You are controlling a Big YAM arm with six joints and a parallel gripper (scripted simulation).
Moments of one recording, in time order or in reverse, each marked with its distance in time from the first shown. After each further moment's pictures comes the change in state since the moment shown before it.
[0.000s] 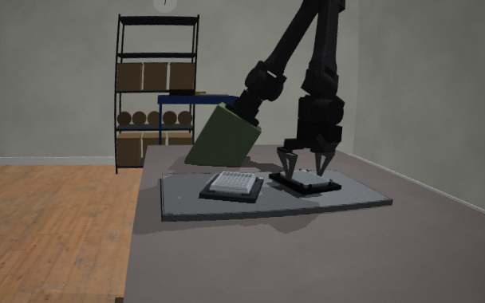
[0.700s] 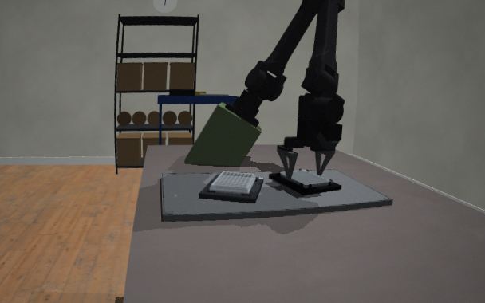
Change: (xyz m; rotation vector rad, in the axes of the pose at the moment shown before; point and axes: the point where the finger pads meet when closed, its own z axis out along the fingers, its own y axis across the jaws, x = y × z) arm 0.000 0.000 -0.004 0.000 0.002 0.001
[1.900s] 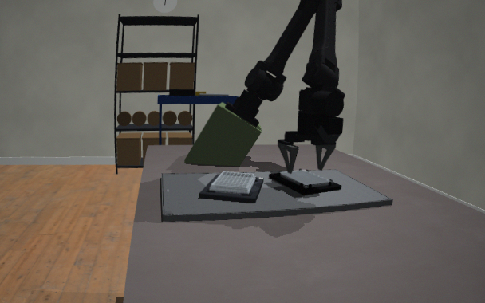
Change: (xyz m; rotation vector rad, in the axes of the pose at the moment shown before) arm 0.000 0.001 -0.015 -0.001 0.000 -0.004
